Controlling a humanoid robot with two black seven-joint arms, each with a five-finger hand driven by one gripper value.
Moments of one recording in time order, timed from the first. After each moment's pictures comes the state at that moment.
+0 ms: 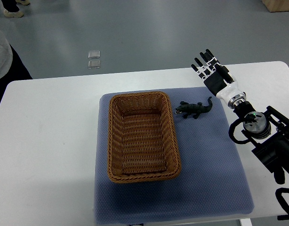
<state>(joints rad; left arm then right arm) 0.01 0.00 -0.05 -0.21 0.06 0.05 0.05 0.63 -0.11 1.04 0.64 0.05 0.40 0.14</state>
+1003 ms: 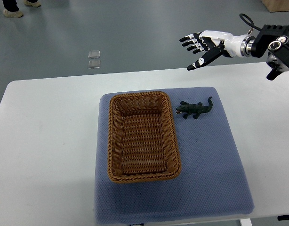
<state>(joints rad) 0.00 0.00 -0.05 -0.22 0.06 0.04 0.03 1.16 -0.39 0.50 0.67 -1.08 0.54 0.05</state>
